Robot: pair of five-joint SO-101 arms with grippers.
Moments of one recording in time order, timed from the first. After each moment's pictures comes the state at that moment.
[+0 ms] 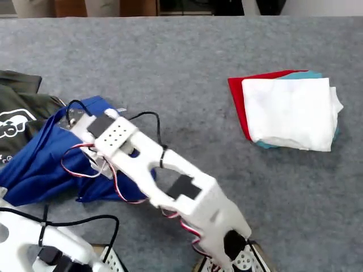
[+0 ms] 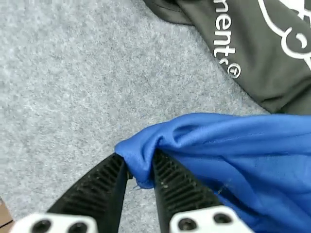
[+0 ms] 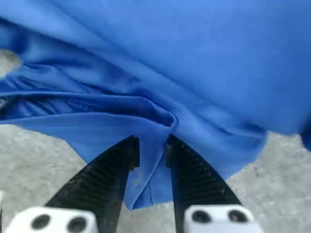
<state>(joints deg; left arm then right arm) -65.2 -43.6 45.4 69.7 -7.2 -55.2 39.8 -26.1 87.3 -2.4</state>
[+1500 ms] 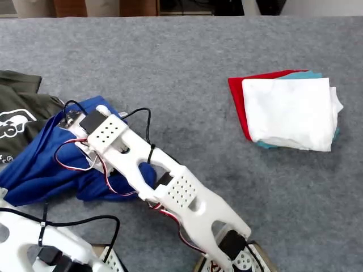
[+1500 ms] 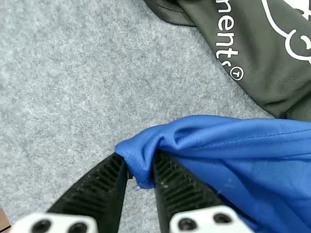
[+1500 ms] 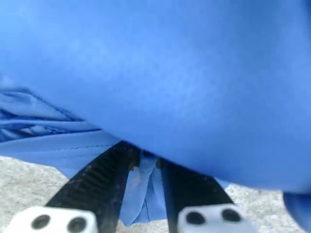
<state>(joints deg) -65.6 -43.6 46.6 66.9 -7.4 -54.9 58.9 -54.1 101.1 -2.8</state>
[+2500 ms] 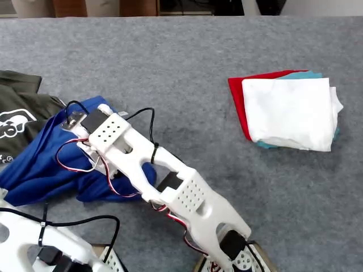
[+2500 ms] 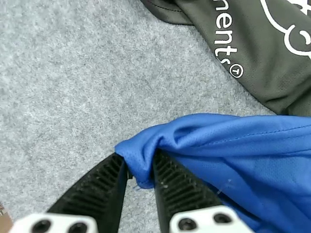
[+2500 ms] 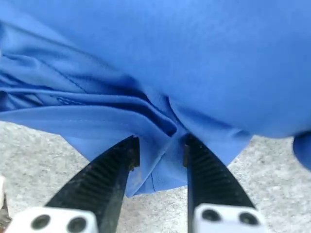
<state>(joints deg) -65.6 -43.6 46.6 66.9 -9.2 -54.9 49.6 -42.0 101.1 -2.8</state>
